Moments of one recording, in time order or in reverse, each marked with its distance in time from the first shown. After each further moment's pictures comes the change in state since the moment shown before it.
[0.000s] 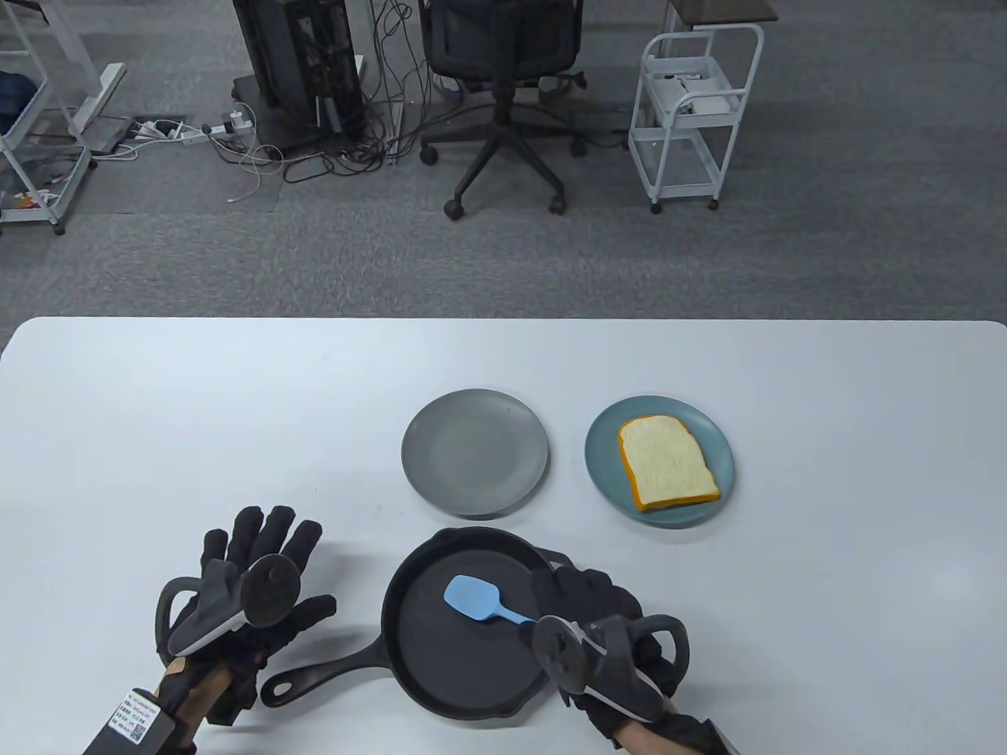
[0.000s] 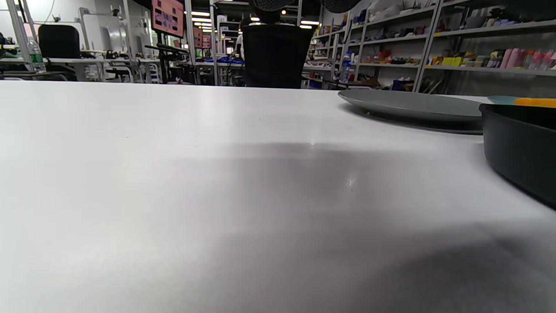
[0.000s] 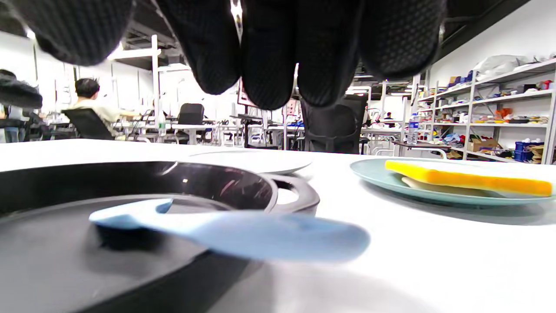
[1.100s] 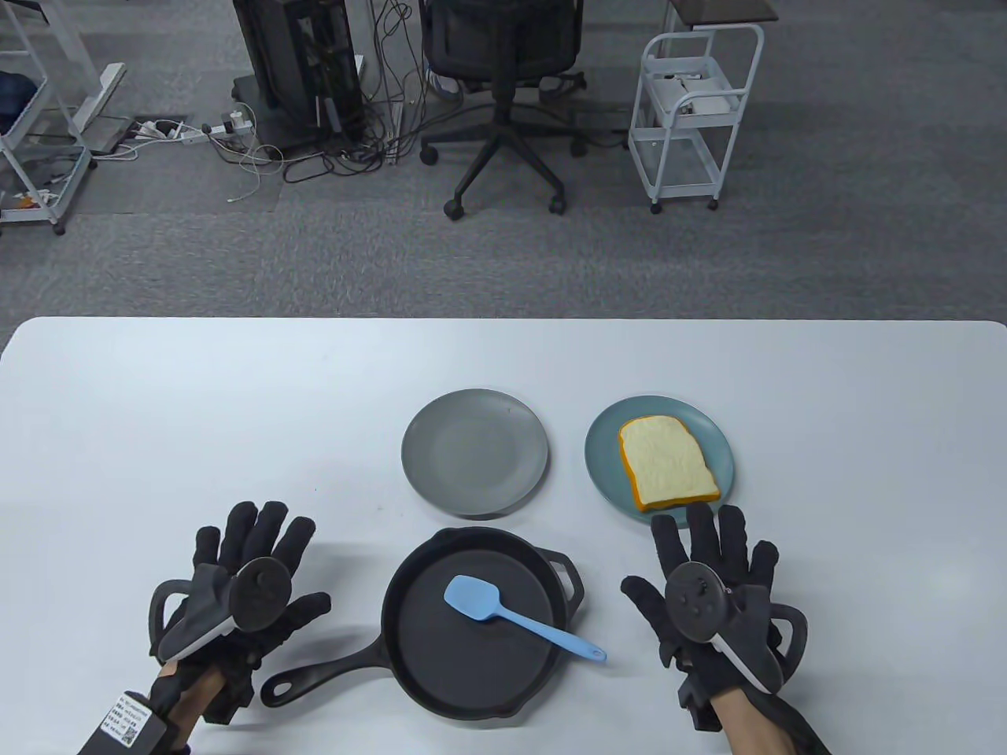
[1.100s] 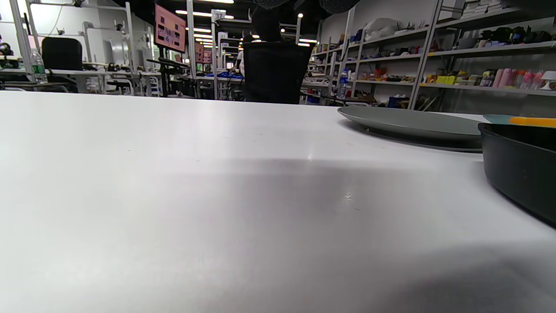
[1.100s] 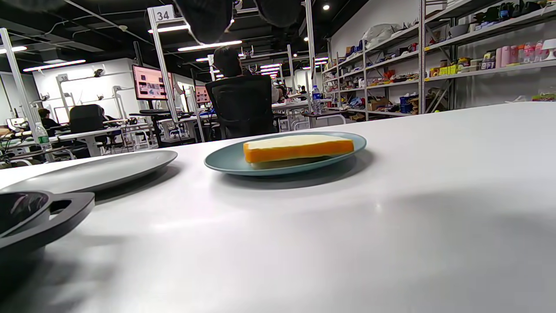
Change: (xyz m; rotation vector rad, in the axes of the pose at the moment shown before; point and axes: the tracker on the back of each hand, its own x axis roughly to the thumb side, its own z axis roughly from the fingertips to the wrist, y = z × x) left_hand -0.004 0.004 0.005 0.043 0.001 0.005; right_hand -0.110 -0.004 0.003 0.087 0.325 -0.057
